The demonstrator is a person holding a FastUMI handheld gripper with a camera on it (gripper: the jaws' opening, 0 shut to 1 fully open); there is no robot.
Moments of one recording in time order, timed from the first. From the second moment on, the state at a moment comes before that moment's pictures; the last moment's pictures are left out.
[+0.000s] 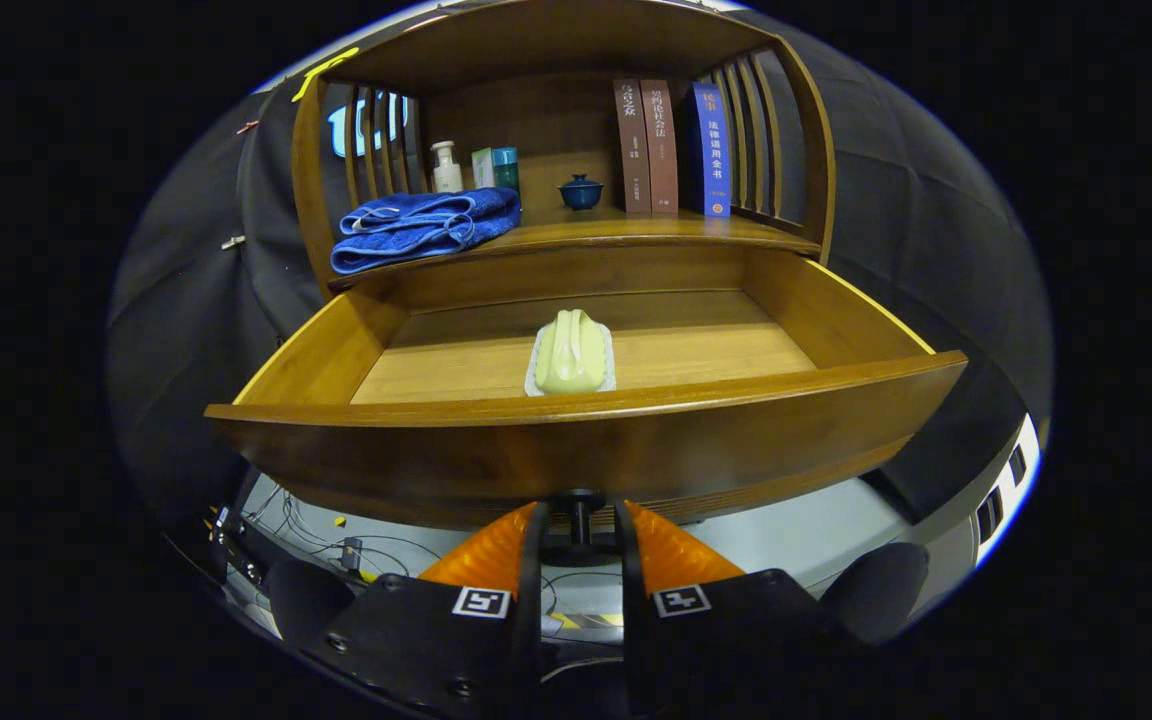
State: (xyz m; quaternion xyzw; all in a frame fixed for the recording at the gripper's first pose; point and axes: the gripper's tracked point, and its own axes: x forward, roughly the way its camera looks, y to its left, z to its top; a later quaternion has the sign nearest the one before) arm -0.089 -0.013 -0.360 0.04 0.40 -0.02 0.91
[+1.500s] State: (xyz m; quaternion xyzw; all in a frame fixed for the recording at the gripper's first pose) arm 0.103 -0.010 -0.367 0.05 0.53 -0.01 0.85
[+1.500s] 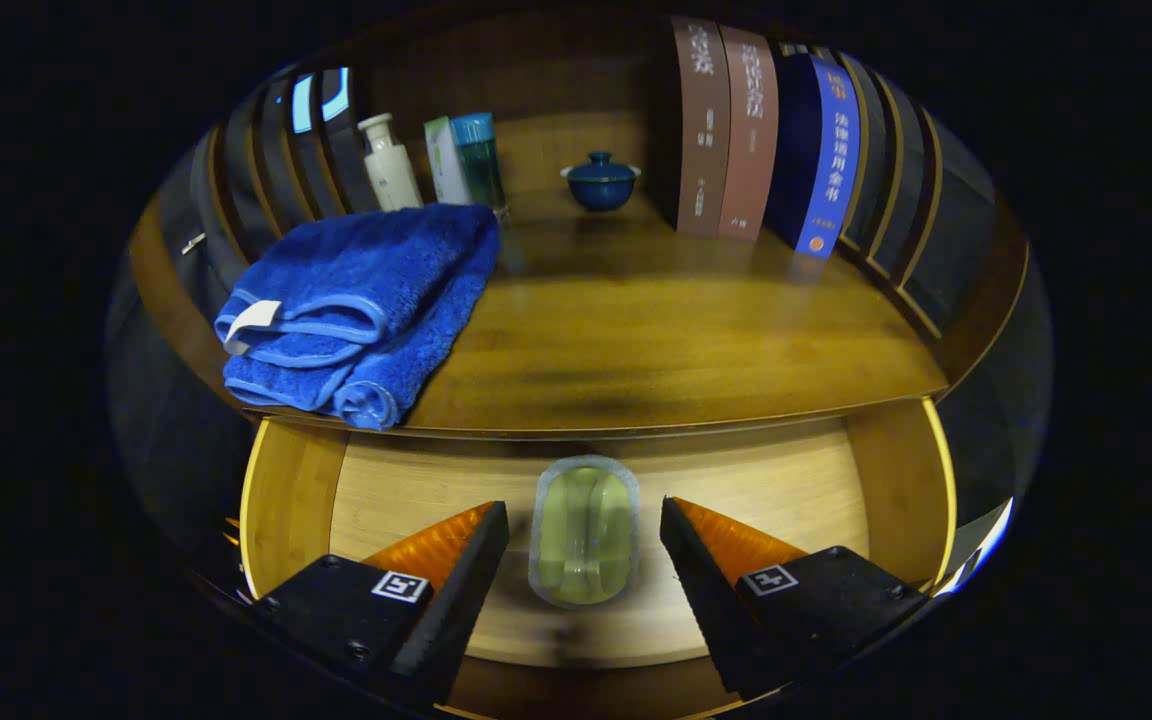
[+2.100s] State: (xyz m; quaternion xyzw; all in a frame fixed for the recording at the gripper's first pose) arm 0.102 -0.014 -0.409 0.04 0.60 -0.01 0.80
